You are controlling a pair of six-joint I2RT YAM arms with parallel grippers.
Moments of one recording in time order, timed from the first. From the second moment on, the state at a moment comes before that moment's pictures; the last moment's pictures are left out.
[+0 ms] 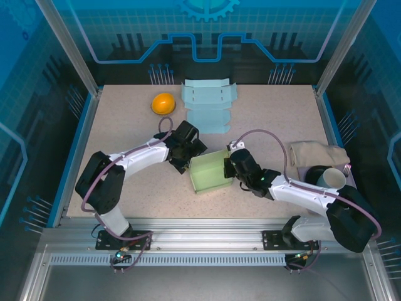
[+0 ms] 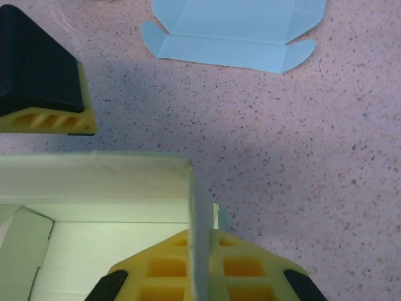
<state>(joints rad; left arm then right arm) -0.59 1.70 1.13 -0.55 0.10 -1.37 0.78 1.26 0.61 -0.02 0.31 0.43</state>
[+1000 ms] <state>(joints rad) -0.50 1.65 1.36 -0.68 0.06 -1.19 0.74 1.27 0.43 0.29 0.57 0.11</state>
